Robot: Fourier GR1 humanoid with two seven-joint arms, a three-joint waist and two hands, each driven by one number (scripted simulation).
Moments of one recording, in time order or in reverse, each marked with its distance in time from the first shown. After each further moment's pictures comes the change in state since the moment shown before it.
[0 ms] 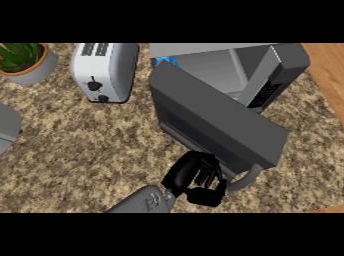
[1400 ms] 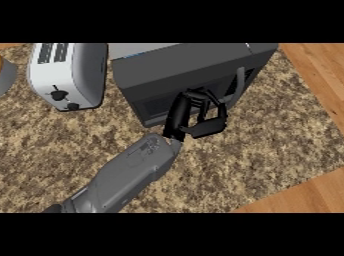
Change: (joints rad) left arm -0.315 -0.007 0.199 0.132 0.458 0.205 -0.191; right arm -0.125 -0.170 -0.008 -0.127 -0.206 0.130 0.193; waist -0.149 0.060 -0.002
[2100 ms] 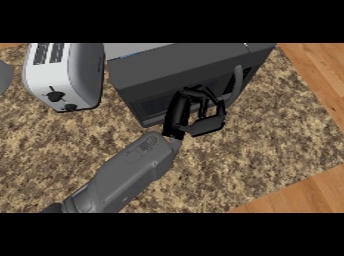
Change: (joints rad) left arm -0.010 0.000 -0.004 0.023 0.121 -0.028 -0.128; right arm -0.065 -0.058 -0.044 0.034 -0.070 0.023 0.045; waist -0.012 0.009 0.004
